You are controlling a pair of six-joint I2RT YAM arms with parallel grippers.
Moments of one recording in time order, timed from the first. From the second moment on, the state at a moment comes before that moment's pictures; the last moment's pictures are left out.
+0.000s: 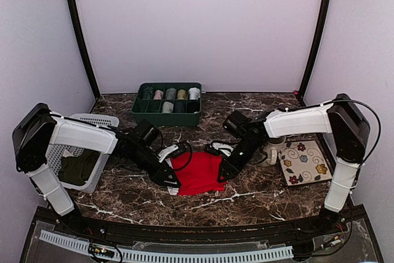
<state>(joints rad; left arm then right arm) -0.74 1.66 0.87 -0.29 0.66 0.01 0.81 1.84 1.19 -0.67 -0.50 -0.07</state>
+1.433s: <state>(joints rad) -0.47 1.74 1.41 -0.44 0.42 0.22 0.71 1.98 1.77 -0.74 -0.11 -0.15</state>
